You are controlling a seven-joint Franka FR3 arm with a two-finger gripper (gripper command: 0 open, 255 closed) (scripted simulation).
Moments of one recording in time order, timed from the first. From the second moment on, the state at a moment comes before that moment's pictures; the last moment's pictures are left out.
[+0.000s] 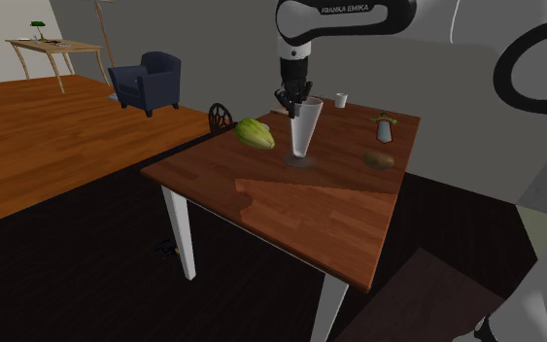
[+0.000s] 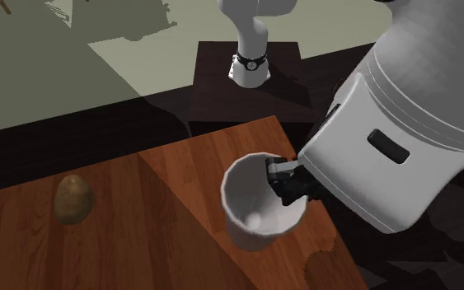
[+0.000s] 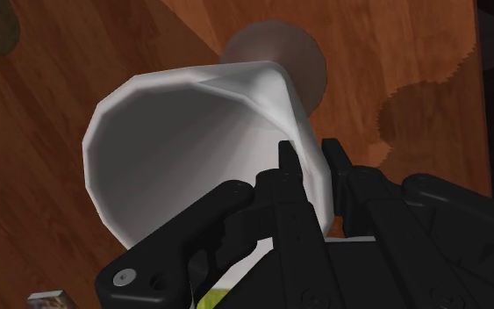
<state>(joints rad) 0.00 0.35 0.12 -1.28 -0.22 1.64 0.11</state>
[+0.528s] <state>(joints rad) -0.10 0.26 0.07 -1.32 -0.19 1.63 -0.05</state>
